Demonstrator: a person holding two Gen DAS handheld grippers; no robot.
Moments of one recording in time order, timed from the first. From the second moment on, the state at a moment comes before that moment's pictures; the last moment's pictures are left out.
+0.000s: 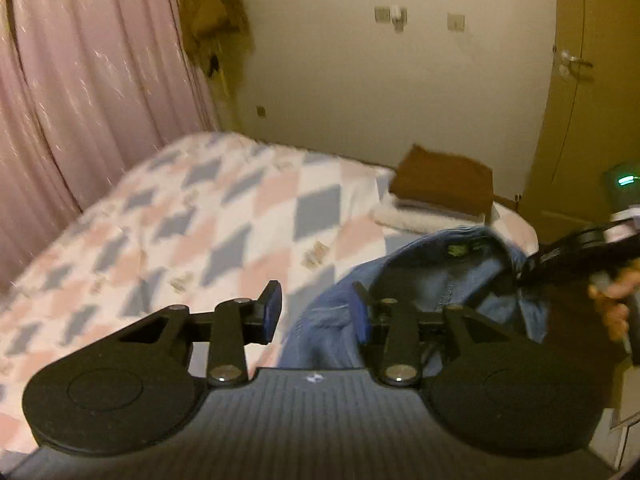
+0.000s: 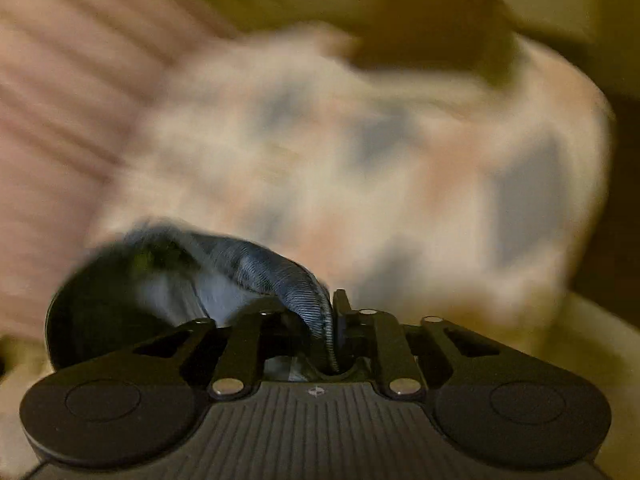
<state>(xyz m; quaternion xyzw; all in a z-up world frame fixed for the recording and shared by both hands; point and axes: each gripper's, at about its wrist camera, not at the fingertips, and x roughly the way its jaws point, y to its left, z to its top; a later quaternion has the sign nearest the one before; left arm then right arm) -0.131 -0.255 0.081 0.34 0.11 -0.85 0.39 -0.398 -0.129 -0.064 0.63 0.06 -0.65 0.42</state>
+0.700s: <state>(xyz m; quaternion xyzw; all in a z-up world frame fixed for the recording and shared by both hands) 0.156 -0.106 -0.114 0.49 0.31 -0.48 0.66 -0.292 -0.231 -0.134 0.48 0.34 -0.56 0.59</state>
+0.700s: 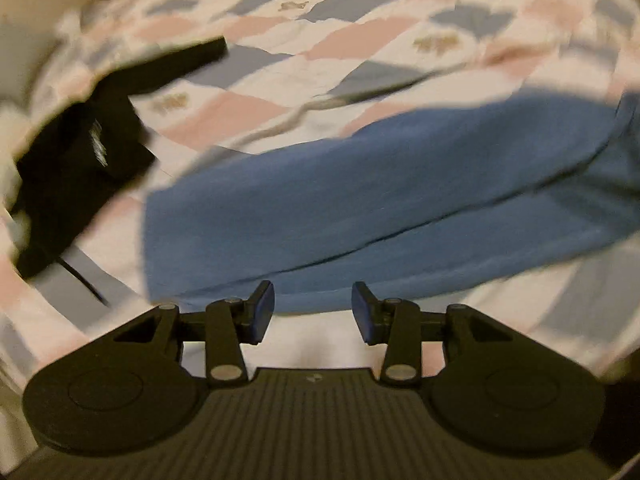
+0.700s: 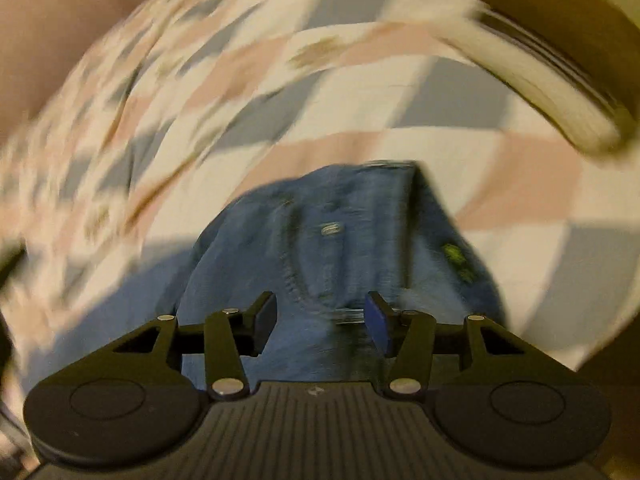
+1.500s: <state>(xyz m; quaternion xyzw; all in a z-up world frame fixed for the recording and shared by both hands) 0.229 -0.145 -0.302 0.70 -0.07 -0.57 0.41 0.000 -0.129 -0.230 -0.15 0.61 -0.26 0.73</state>
